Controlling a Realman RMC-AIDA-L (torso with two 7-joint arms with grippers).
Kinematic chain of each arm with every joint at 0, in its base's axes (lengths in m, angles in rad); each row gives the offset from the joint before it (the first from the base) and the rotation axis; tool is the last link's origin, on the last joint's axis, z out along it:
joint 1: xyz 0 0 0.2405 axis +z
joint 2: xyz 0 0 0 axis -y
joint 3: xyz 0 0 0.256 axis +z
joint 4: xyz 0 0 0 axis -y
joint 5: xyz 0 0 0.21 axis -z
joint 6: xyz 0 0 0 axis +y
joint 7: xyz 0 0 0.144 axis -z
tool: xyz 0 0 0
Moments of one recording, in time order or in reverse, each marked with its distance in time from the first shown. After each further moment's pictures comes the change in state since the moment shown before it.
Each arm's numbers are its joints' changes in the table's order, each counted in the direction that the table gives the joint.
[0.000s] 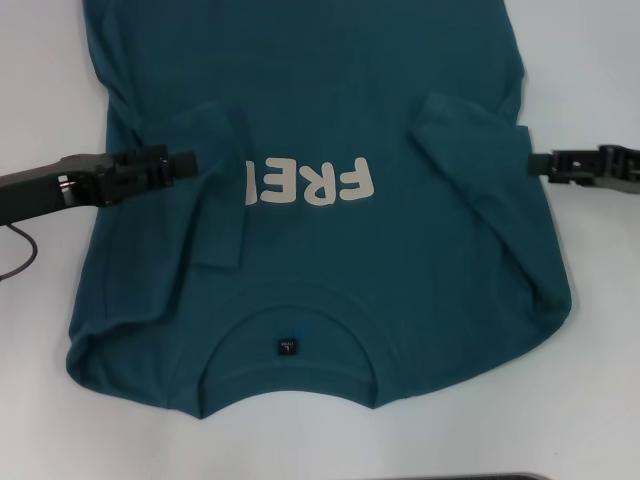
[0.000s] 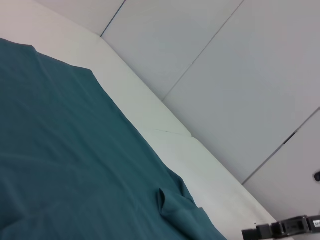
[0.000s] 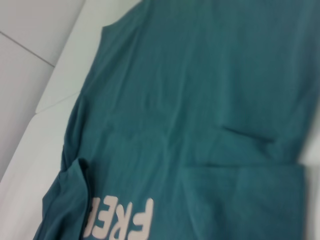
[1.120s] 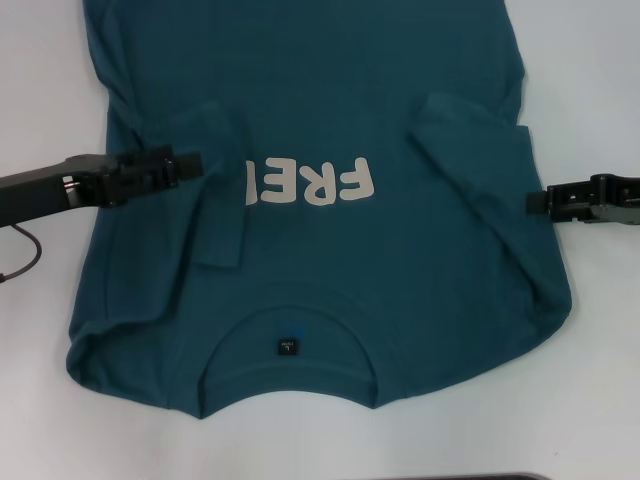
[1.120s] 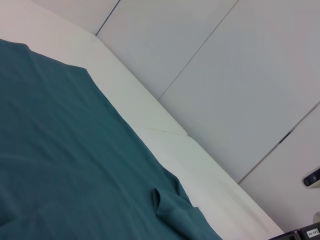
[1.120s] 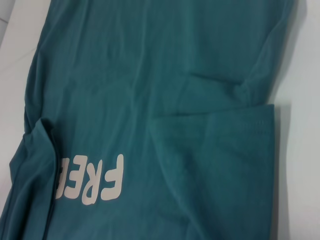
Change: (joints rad) left arm -0.002 0.004 0.002 0.000 0.000 0.006 -0.001; right arm 0.028 -0.017 -0.023 0.059 0.163 -0.021 -0.153
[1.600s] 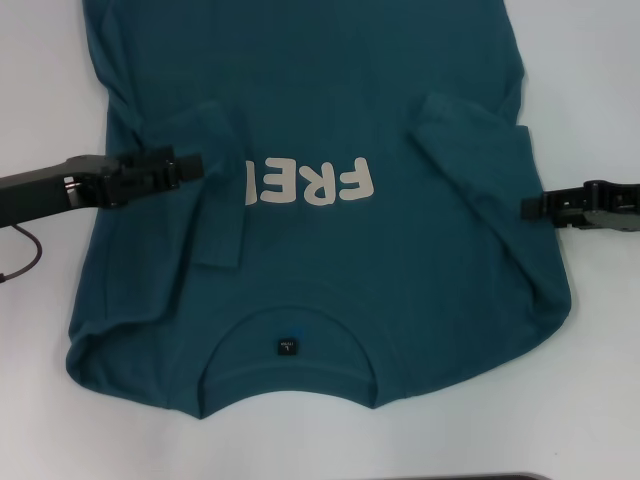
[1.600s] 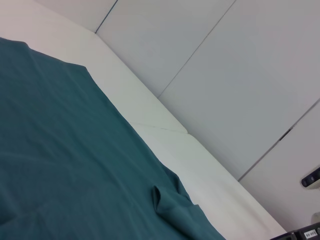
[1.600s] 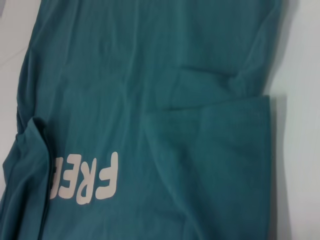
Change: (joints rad) left arm -0.001 -0.002 0.009 0.000 0.000 -0.003 0.000; right arm -0.003 -0.018 0.004 0.002 0.016 0.019 -0.011
